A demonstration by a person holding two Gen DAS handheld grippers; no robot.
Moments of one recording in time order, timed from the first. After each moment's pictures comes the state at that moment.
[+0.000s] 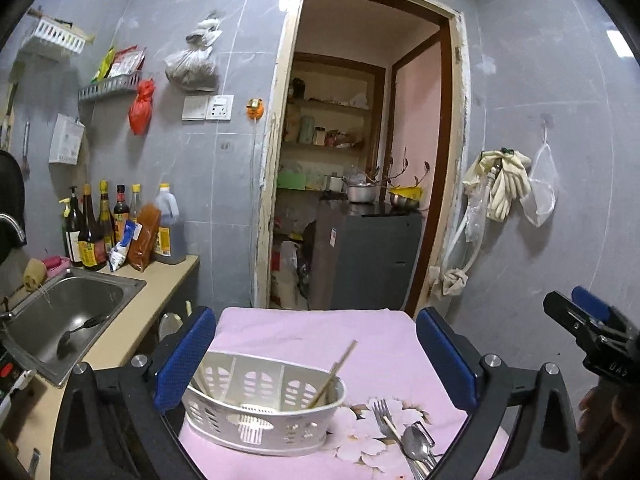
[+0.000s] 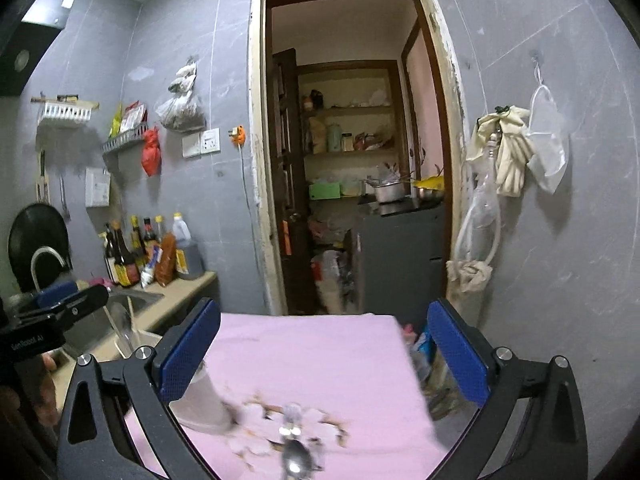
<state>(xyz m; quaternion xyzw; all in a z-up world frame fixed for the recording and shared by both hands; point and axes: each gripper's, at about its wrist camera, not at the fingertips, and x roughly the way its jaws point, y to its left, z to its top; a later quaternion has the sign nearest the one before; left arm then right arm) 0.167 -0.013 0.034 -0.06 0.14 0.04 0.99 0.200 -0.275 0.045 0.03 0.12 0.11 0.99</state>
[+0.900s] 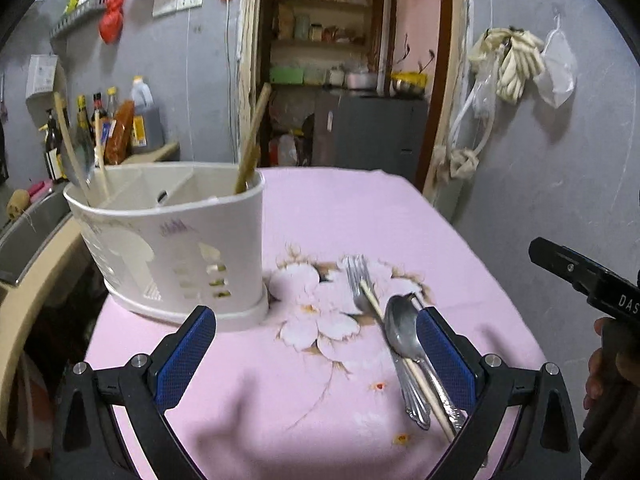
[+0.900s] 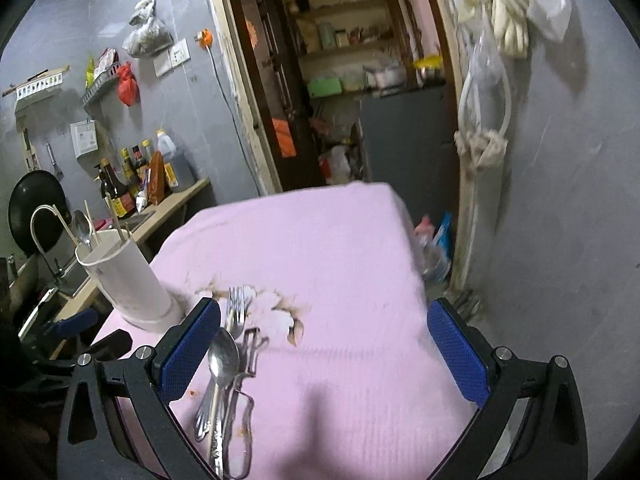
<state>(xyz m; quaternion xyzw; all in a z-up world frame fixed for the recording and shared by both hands) 0.204 -0.096 -0.106 -0.05 0.32 0.06 0.94 0.280 -0.341 -0.116 0.08 0.31 0.17 0.93</state>
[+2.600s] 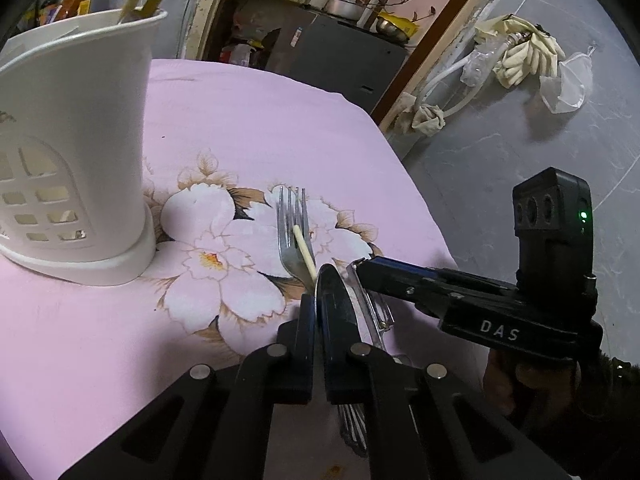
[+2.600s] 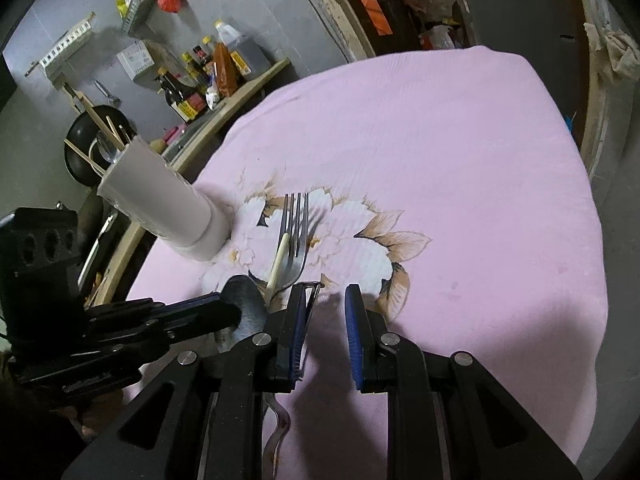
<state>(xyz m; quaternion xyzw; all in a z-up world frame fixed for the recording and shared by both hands) 0.269 -0.095 -0.160 -0.19 0.44 -0.07 0.87 0.359 -0.248 -0.201 0.07 0.49 0.36 0.79</state>
